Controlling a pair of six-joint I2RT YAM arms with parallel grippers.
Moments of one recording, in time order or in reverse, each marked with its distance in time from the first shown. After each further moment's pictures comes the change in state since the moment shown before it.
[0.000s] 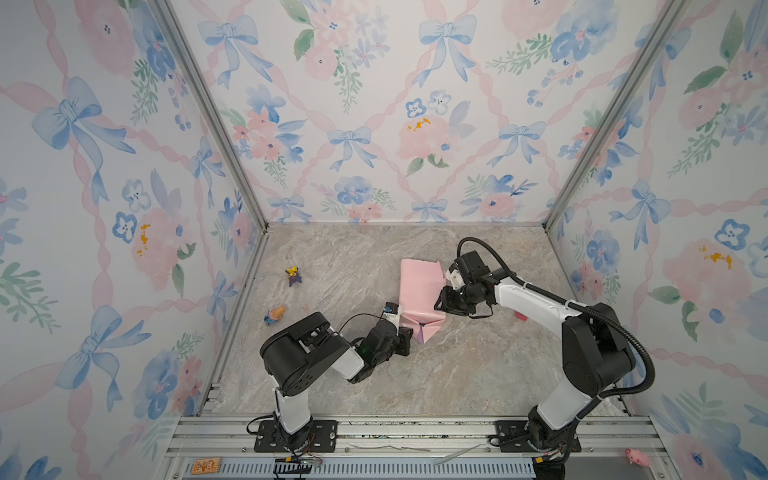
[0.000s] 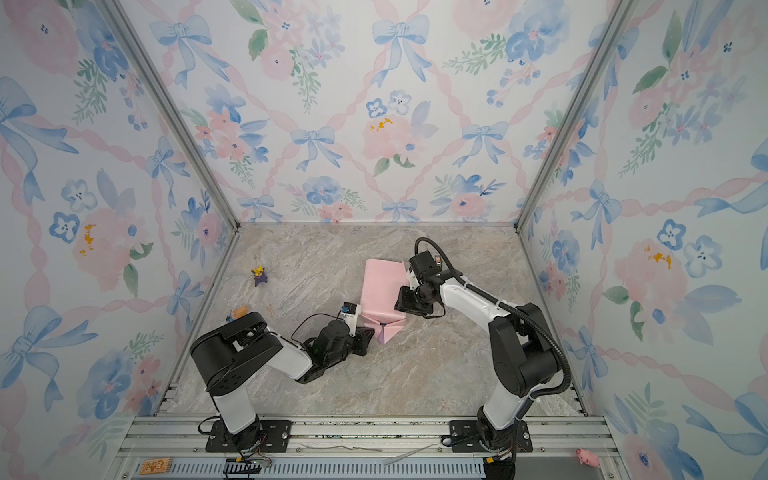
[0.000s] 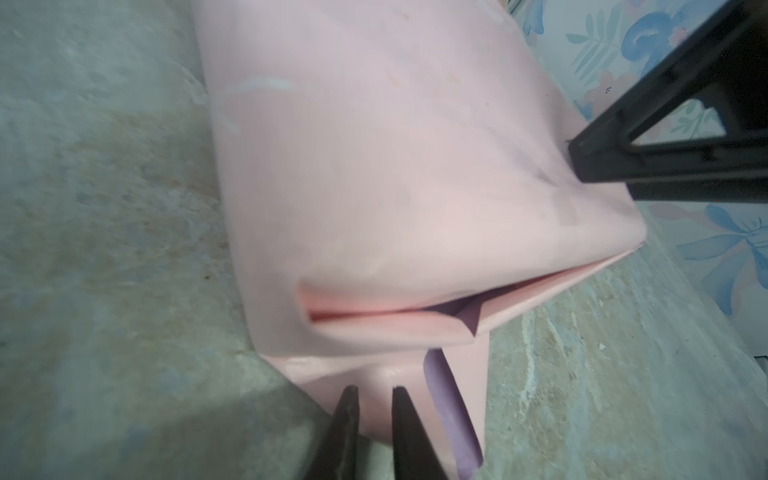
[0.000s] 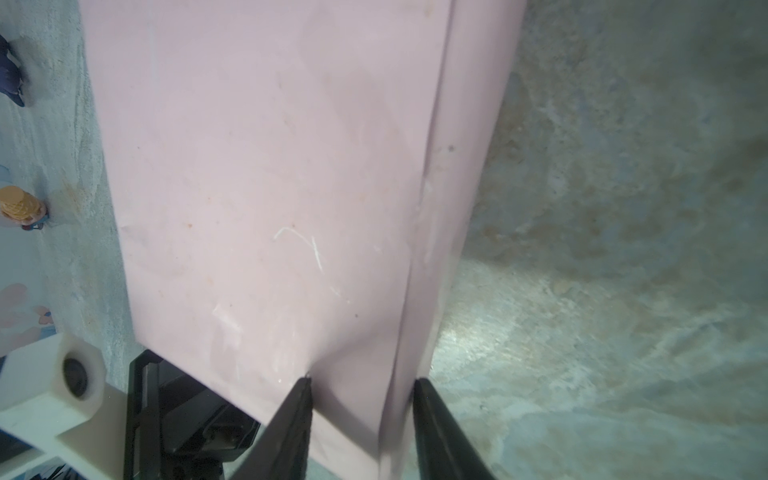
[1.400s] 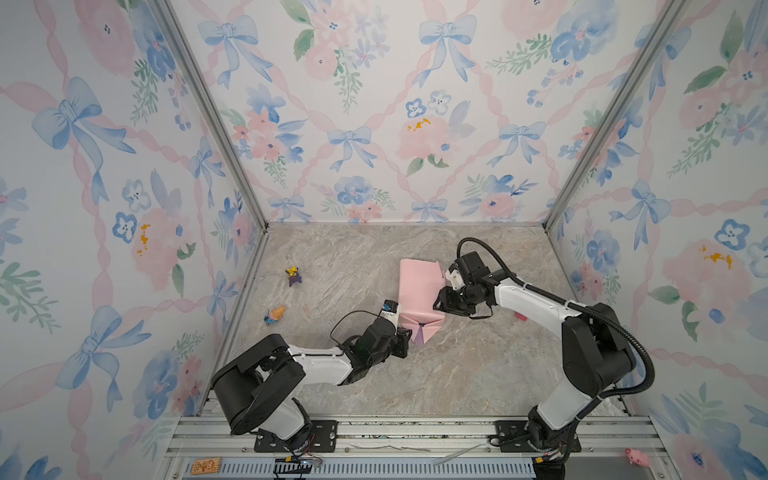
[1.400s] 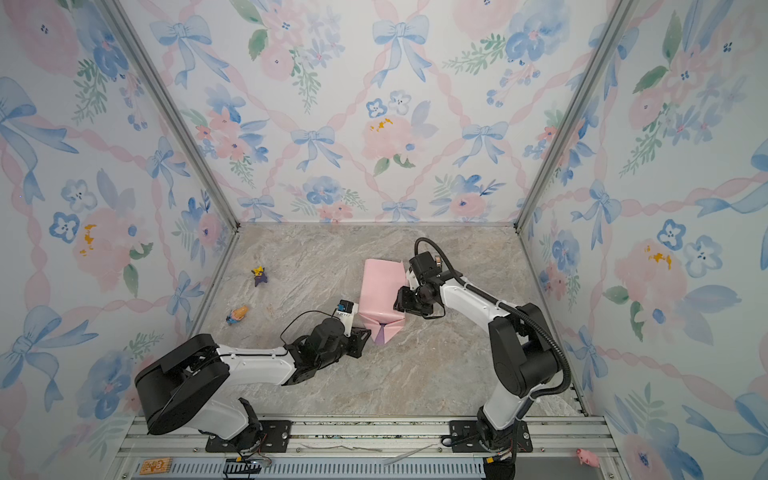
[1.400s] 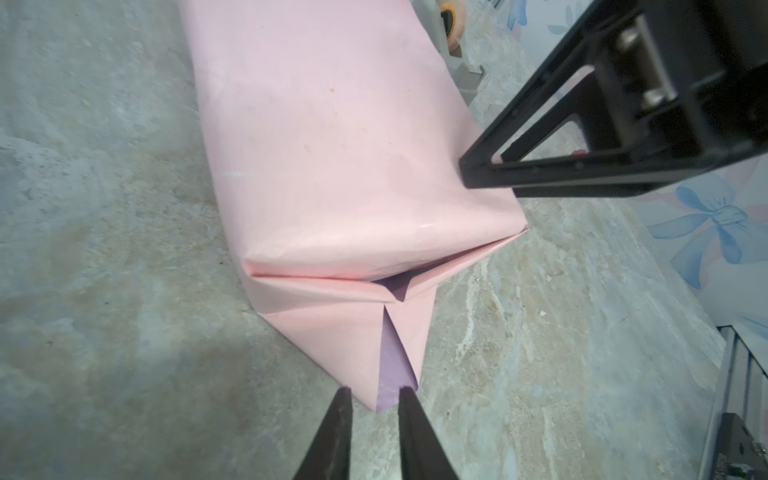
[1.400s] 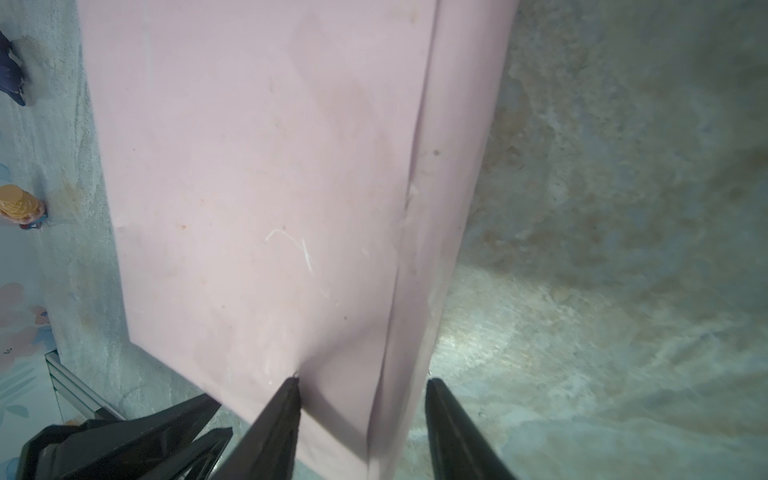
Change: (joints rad) left arm -0.029 -0.293 0.004 -0.355 -0.031 0.030; right arm 0.000 -0.002 -0.012 0.023 0.000 -0.008
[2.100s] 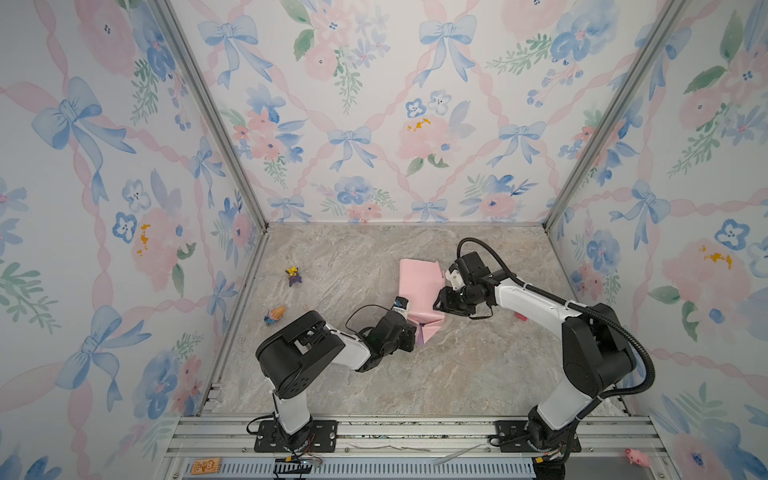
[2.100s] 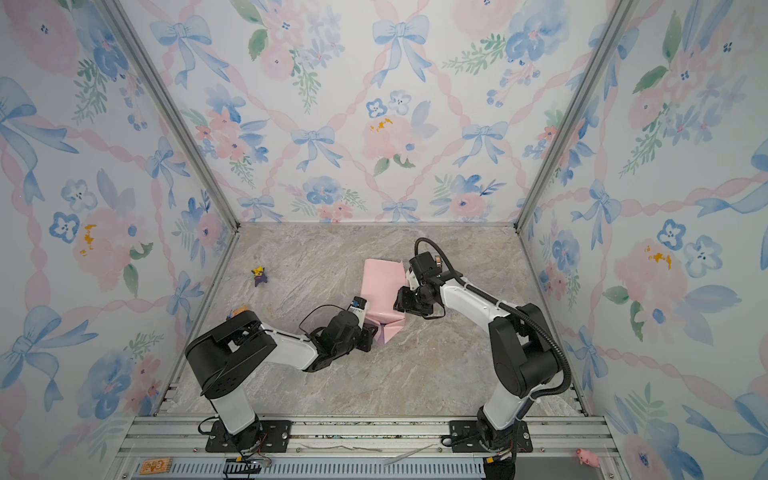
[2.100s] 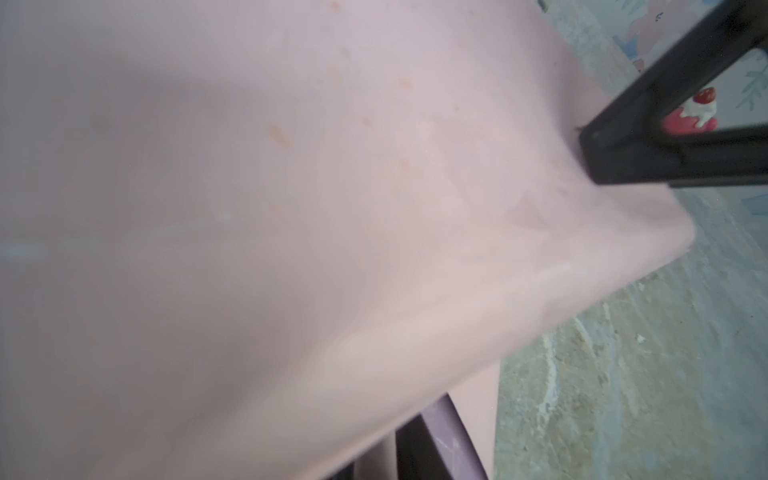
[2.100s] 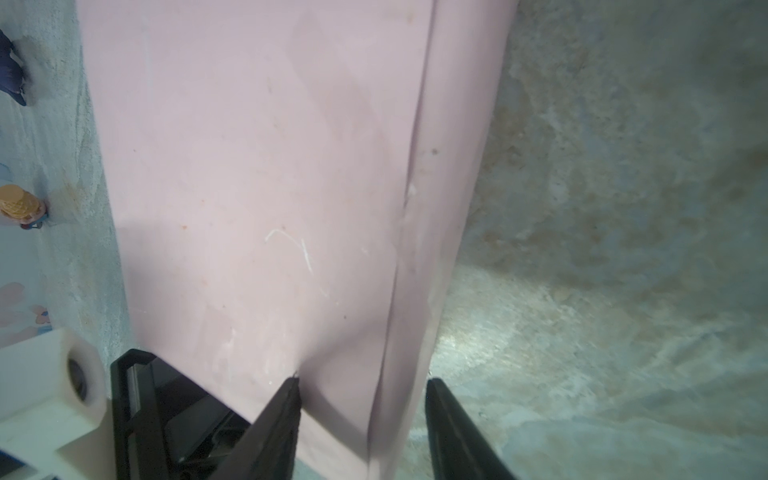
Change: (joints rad) left arm 0.039 0.280 0.142 0.097 0.032 0.086; right arm 0.000 -0.003 -0.005 0.003 0.000 0.000
